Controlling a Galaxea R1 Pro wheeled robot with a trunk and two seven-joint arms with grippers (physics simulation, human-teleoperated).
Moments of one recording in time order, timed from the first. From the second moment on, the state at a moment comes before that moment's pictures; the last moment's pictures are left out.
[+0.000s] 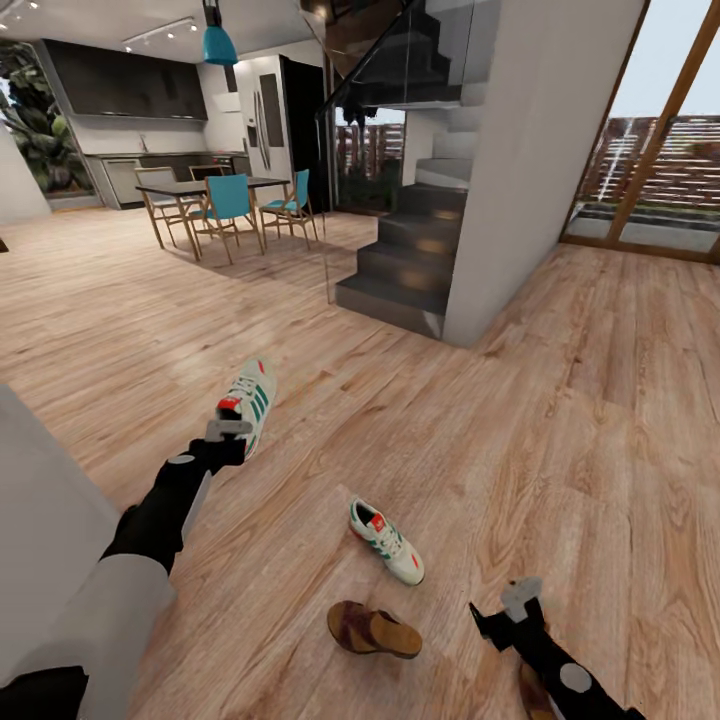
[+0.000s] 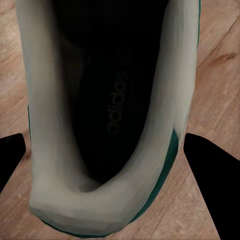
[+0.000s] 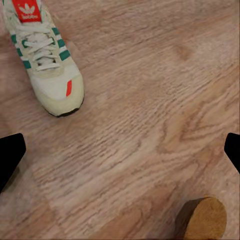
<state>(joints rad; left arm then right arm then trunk) -0.80 0.05 0.11 -0.86 -0.14 0.40 -0.08 -0.40 -0.15 0.09 -0.49 0.16 -0.32 0.14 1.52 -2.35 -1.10</state>
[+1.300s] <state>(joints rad) -0.80 0.03 0.11 -0.89 -0.14 0.45 -0.08 -0.49 -0.13 0.10 -0.66 0.24 0.03 0.58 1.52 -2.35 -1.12</state>
